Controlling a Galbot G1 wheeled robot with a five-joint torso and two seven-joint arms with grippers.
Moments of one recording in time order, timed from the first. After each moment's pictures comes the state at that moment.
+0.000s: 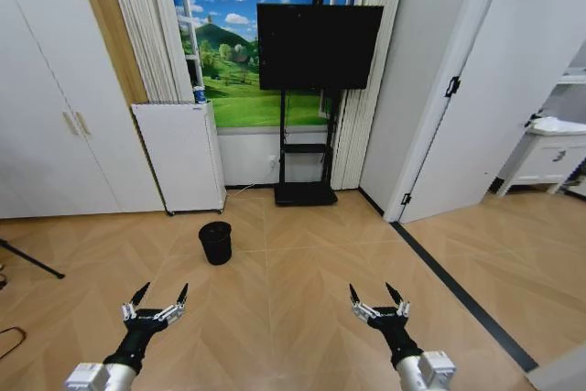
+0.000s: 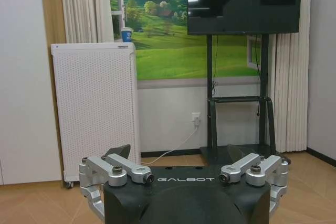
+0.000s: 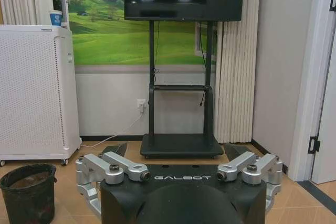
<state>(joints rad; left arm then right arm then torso) 1.86 -1.25 -0.84 -2.28 -0.41 0.01 0.04 -1.81 1.37 0.58 2.32 0.18 -0.11 0.07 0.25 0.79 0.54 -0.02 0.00</state>
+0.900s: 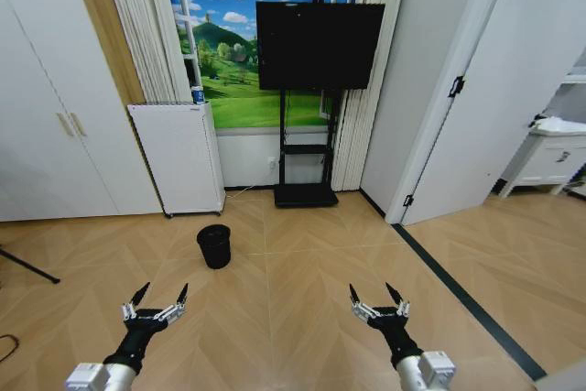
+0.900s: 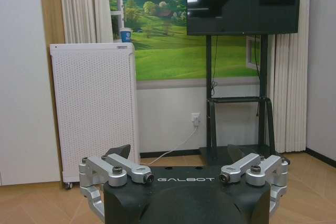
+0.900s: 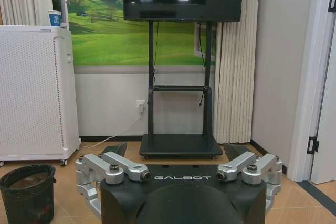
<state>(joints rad) 1.86 -1.25 -0.84 -2.28 -0.41 0.01 0.04 -1.81 1.37 0.58 2.32 0.18 -0.11 0.07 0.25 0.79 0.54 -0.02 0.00</state>
